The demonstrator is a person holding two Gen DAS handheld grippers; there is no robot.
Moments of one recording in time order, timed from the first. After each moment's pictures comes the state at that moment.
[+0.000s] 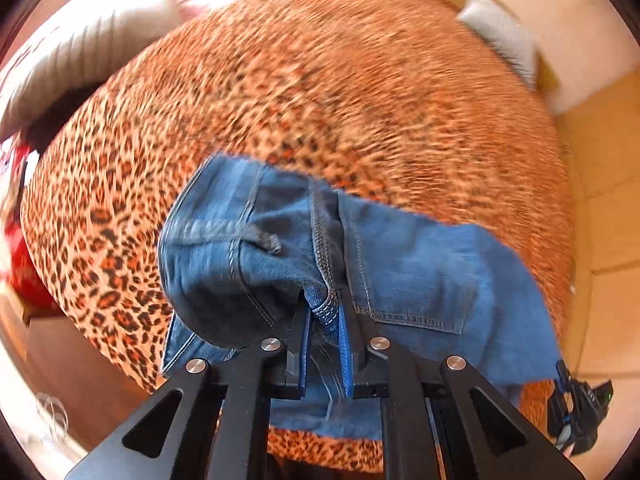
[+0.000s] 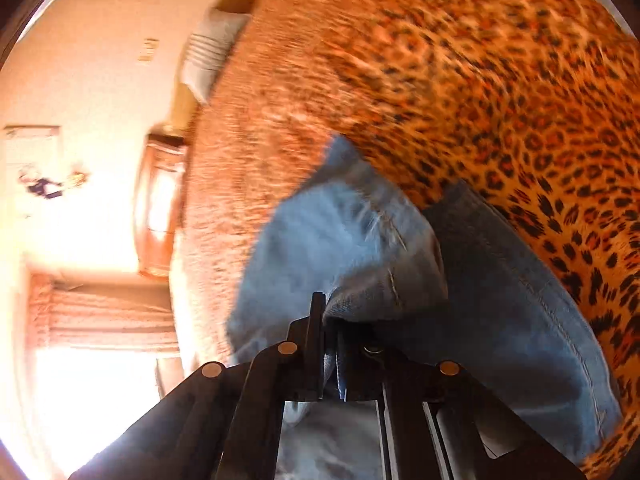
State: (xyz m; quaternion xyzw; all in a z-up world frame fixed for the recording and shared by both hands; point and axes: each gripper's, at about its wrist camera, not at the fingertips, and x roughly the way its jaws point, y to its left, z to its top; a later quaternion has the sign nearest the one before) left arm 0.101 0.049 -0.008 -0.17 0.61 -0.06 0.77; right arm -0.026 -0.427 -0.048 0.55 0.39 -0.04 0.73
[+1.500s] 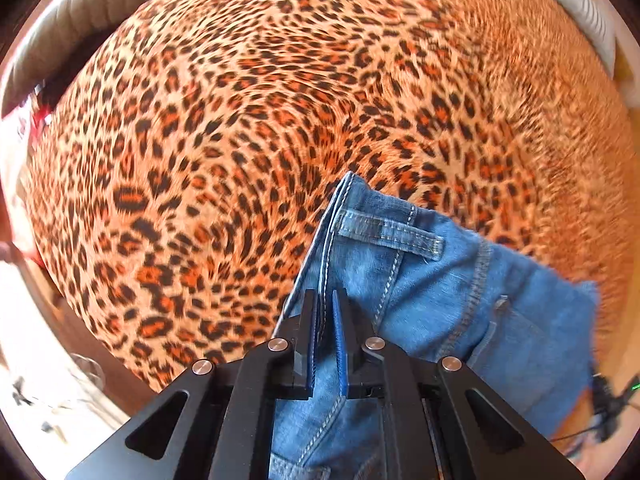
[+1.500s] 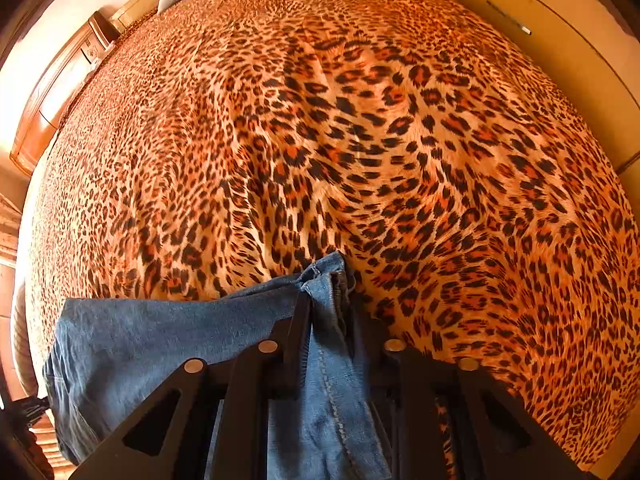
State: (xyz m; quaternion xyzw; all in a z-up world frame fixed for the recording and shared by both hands) left arm 0.109 0.132 -0.074 -0.16 0.71 0.03 0.68; right arm 0.028 -0.455 -0.097 0.25 0.58 -0.18 0.75
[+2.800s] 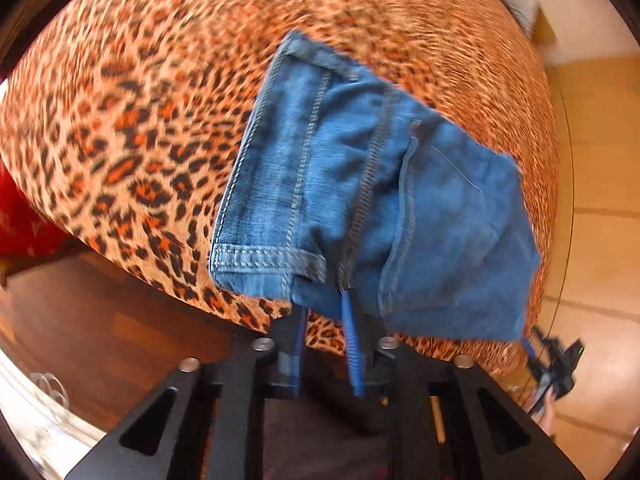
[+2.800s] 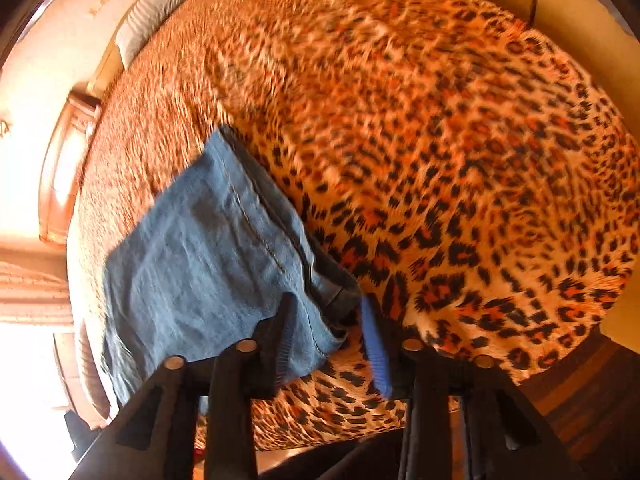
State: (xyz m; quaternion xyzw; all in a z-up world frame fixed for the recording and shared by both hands) left arm 0.022 0.146 -0.058 -0.17 0.72 -0.13 0.66; right arm -0.174 -0.470 -0.053 0.43 0.52 -0.20 0.71
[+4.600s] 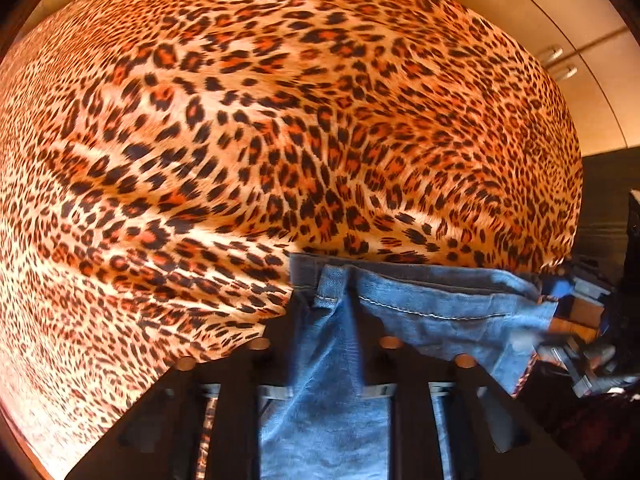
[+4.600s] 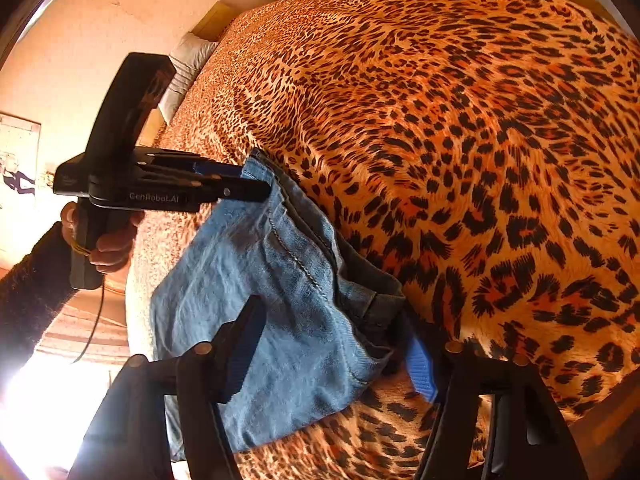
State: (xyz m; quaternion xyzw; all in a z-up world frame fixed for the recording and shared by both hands) left arm 0.050 -0.500 -0.139 0.47 0.53 -0.56 0.44; right arm -0.167 -0.442 -0.103 0.47 0.43 -0.19 0.75
